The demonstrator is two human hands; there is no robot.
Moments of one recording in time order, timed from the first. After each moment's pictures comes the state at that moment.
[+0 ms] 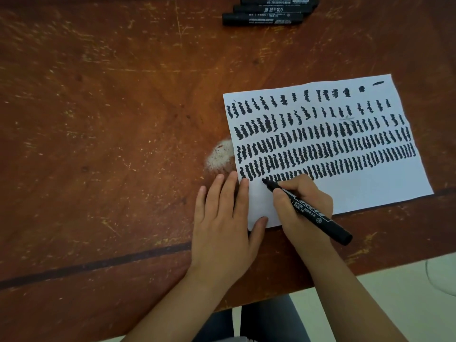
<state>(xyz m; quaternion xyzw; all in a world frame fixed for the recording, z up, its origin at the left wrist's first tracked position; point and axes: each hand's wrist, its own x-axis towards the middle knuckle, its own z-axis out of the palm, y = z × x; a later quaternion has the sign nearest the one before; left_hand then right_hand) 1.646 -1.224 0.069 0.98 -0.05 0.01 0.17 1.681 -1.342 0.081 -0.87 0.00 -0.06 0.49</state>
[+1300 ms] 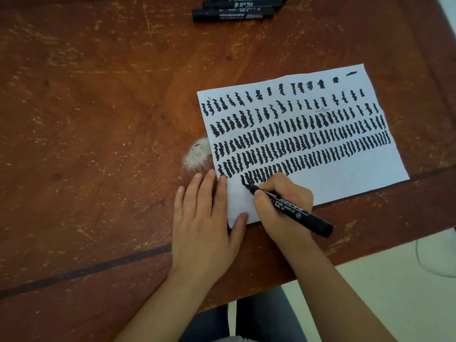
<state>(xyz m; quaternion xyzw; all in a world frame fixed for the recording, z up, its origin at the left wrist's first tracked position) 1.646 -1.223 0.069 0.98 -0.06 -0.01 0.18 1.679 -1.344 0.080 -0.84 -0.01 -0.06 0.55</state>
